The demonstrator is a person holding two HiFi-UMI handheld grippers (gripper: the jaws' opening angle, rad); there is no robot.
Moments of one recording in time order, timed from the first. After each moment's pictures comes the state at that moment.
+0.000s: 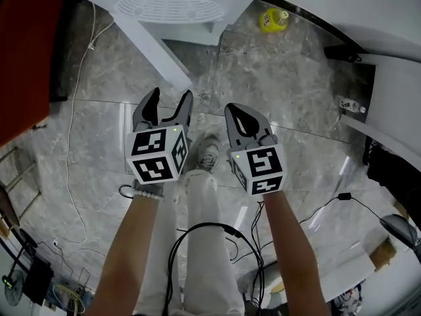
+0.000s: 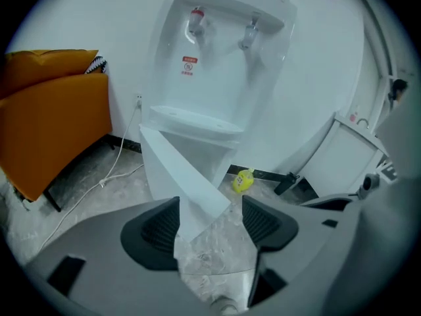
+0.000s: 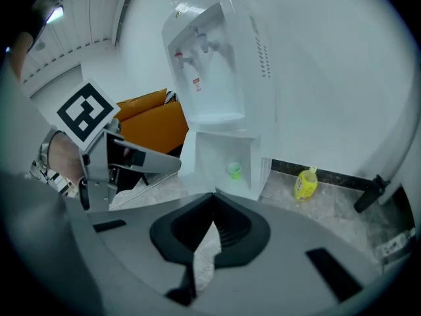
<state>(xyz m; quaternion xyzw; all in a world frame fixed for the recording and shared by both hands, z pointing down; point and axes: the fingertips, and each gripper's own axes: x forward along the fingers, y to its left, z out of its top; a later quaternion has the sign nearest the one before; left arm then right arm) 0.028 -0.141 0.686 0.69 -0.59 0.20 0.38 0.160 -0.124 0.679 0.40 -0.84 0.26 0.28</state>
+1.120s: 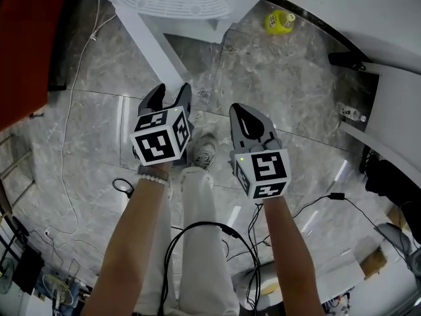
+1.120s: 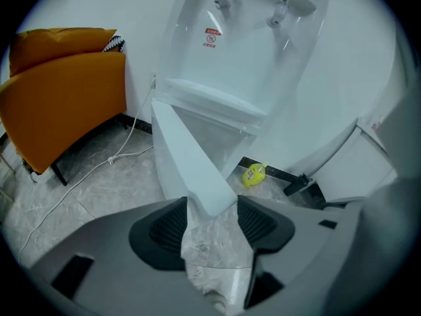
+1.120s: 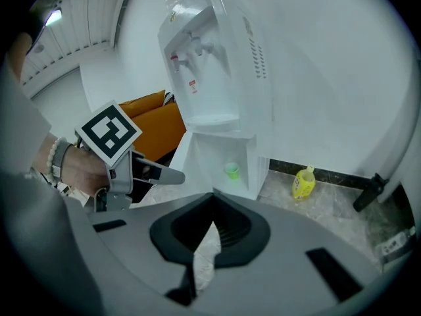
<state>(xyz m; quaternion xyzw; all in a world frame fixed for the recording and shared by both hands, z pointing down) 0.028 -0.139 0.729 0.62 -0.61 0.21 0.44 0.174 -0.128 0.677 0.40 -0.84 0.26 0.27</state>
